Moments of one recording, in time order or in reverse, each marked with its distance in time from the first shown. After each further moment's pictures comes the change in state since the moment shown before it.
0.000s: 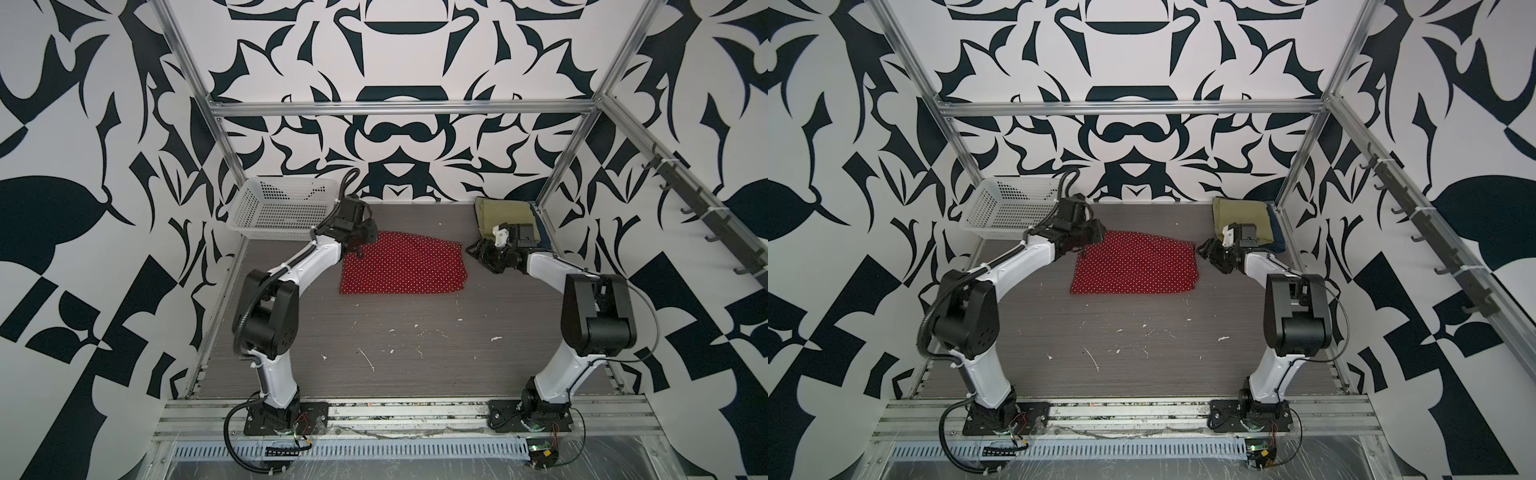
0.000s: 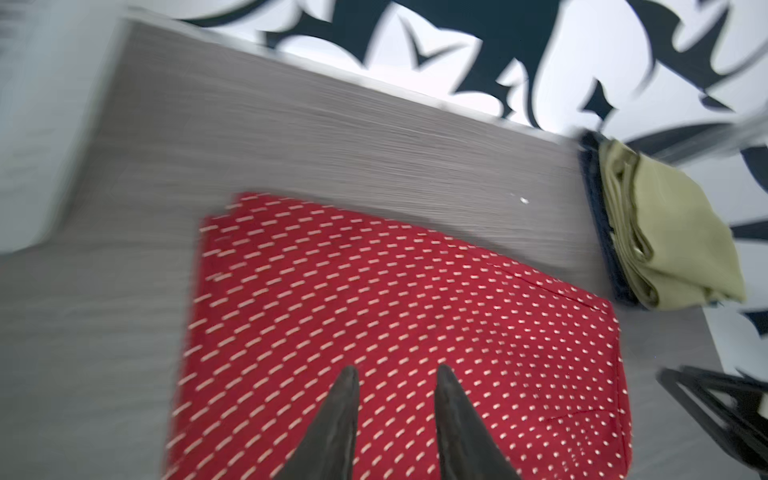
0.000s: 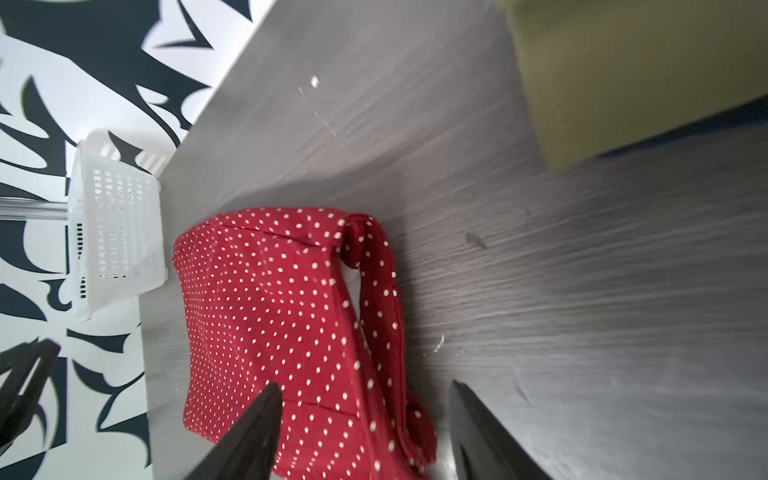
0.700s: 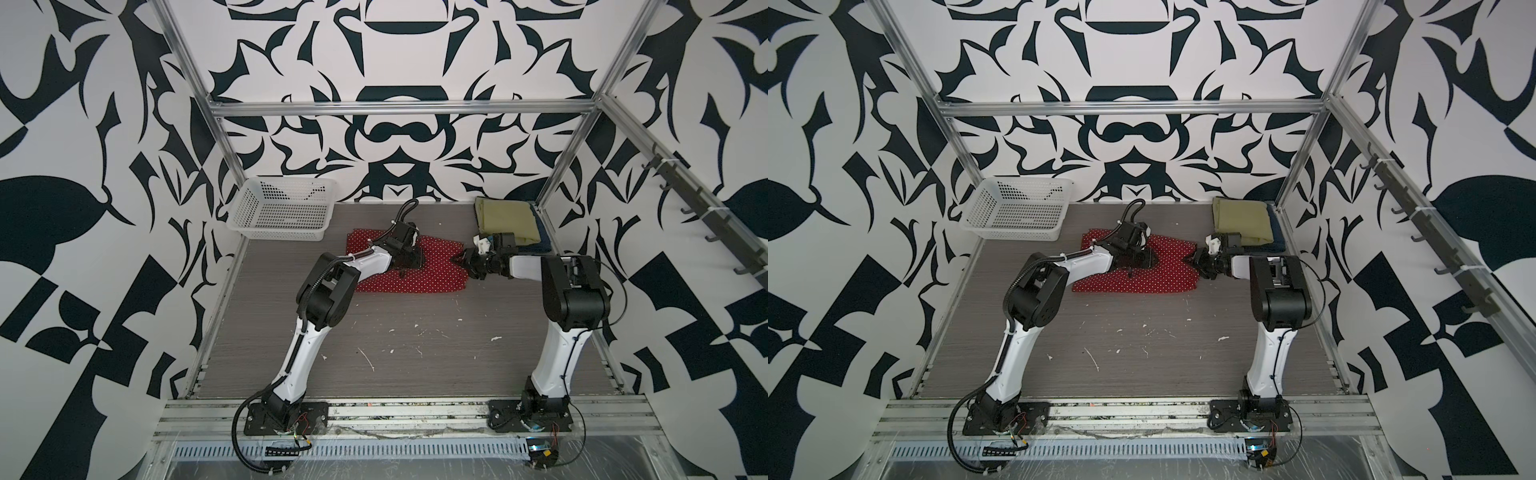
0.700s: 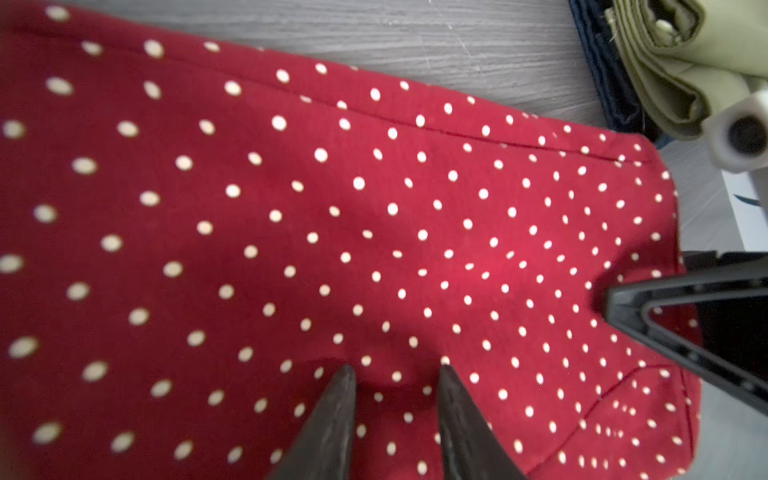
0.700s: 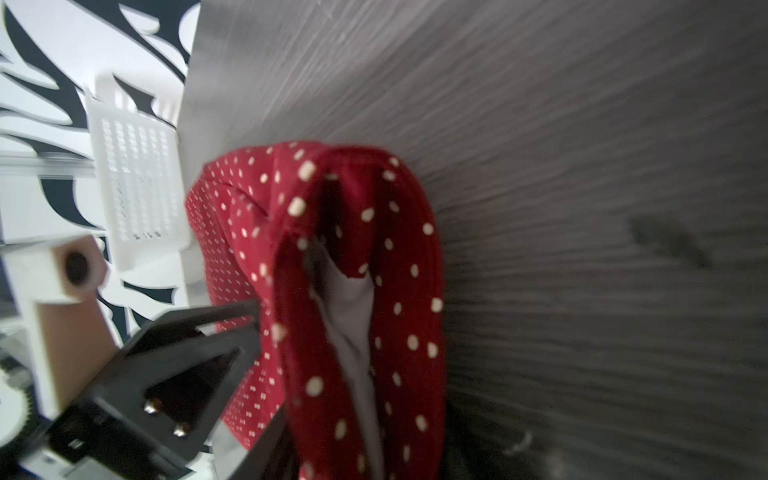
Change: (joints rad) left arm -0.183 0.415 0.206 0.098 0.177 0.021; right arm 0.037 0.196 -0.010 0.211 -0.170 0.090
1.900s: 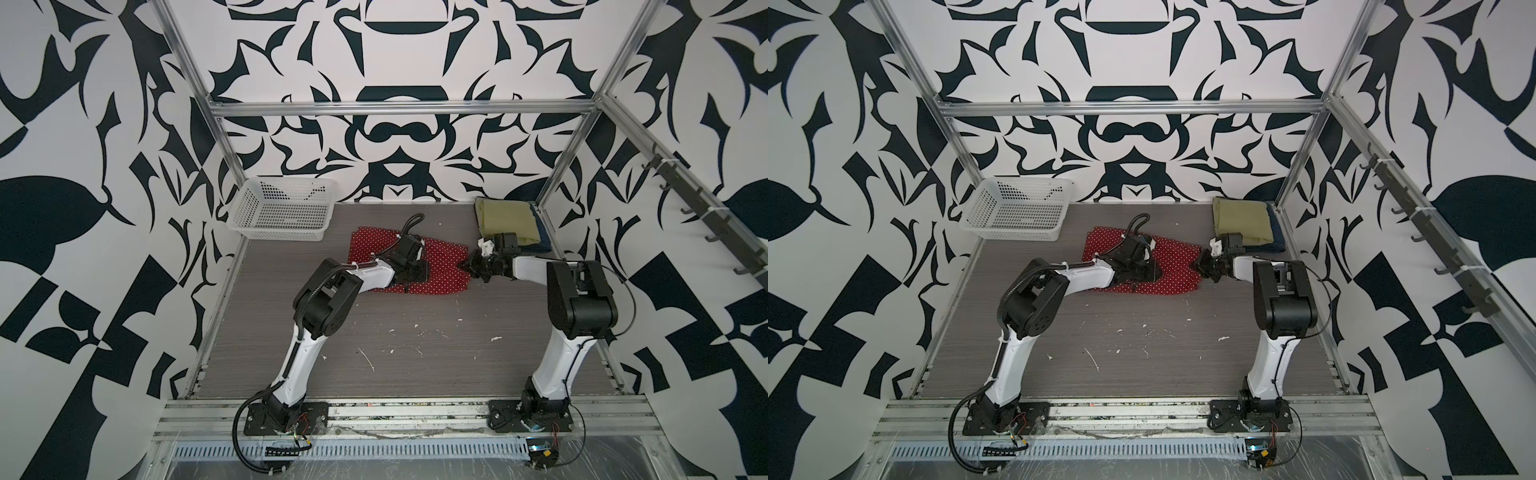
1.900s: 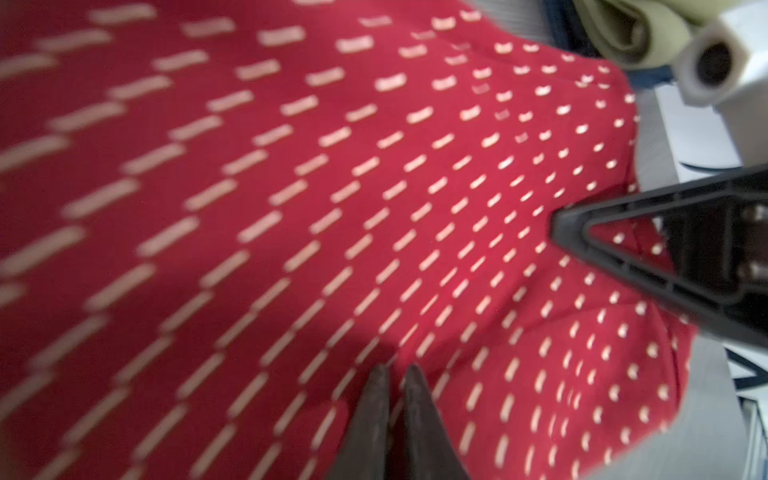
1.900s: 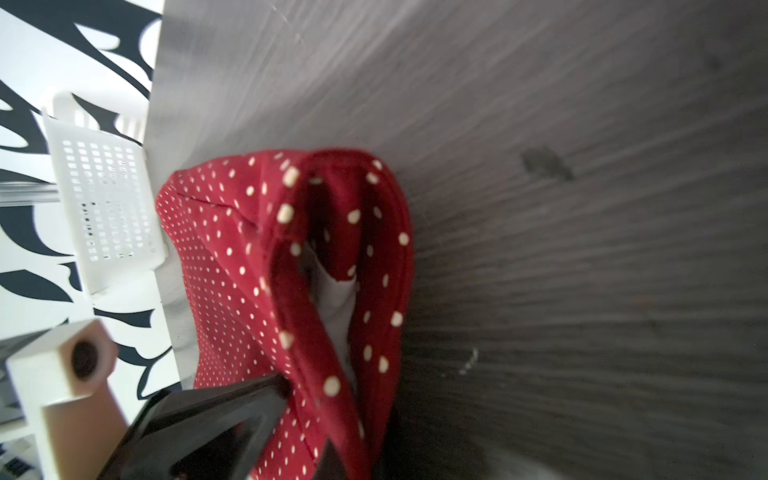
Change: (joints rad) left arm -0.053 -0.166 -0.284 0.141 -0.013 -0.093; right arm 0.000 -0.095 -0.019 -0.147 0.113 -0.006
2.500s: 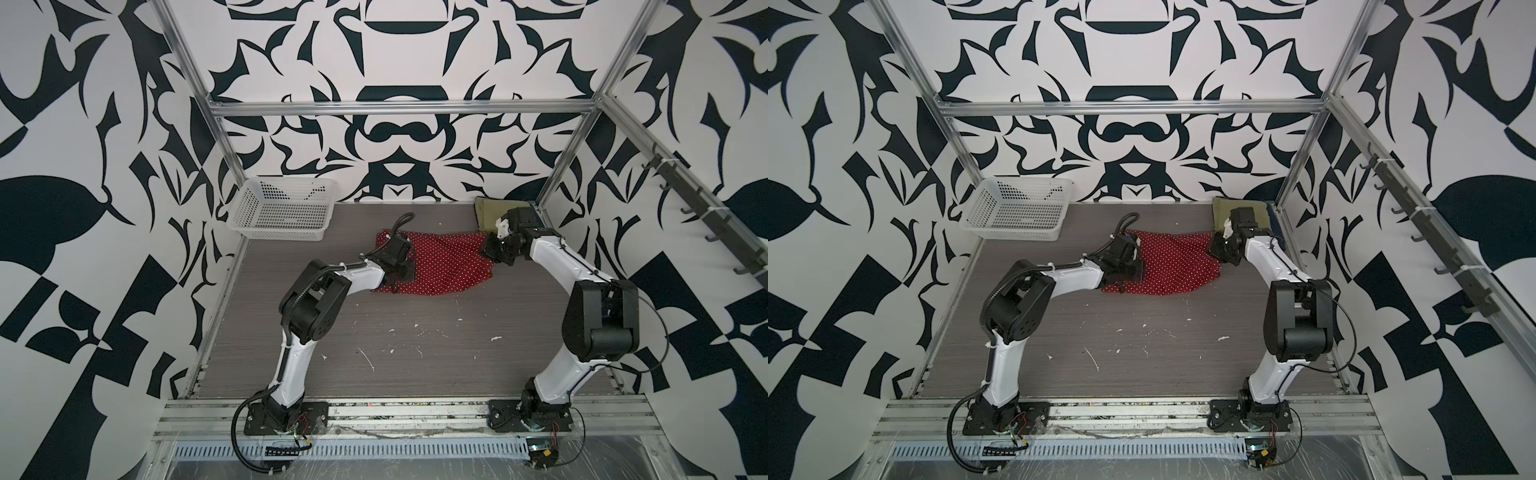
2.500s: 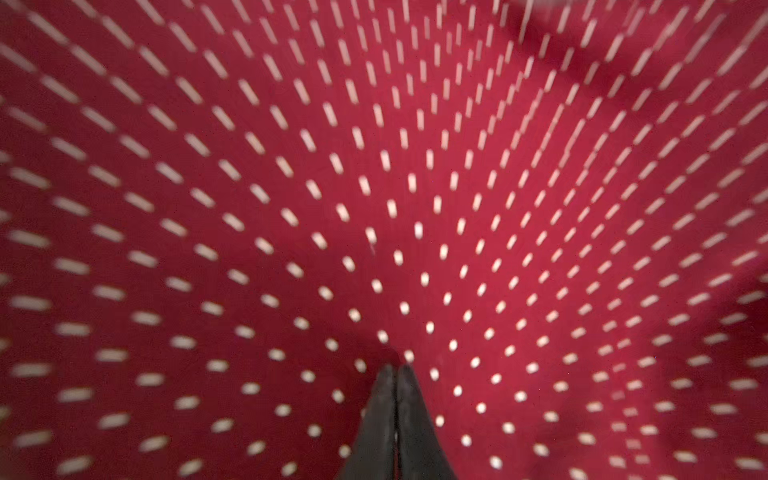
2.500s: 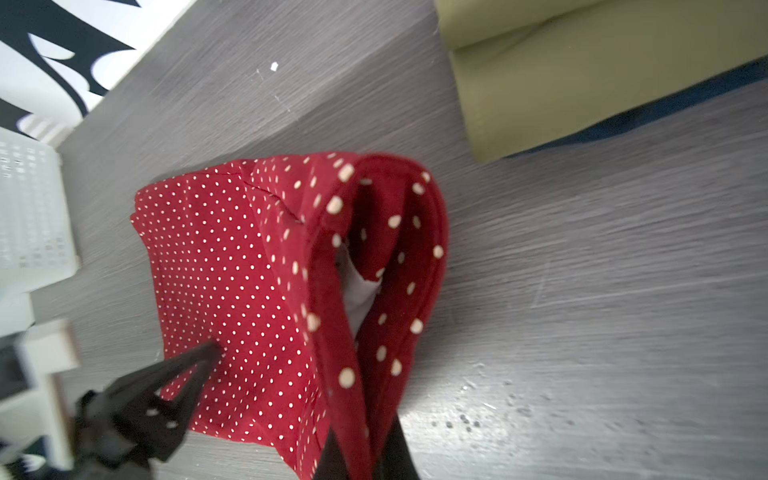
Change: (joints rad) left arm -0.012 -0.014 -0.032 -0.023 -0.190 0.106; right arm -0.013 -0.182 0.262 -0.523 0.303 -0.219
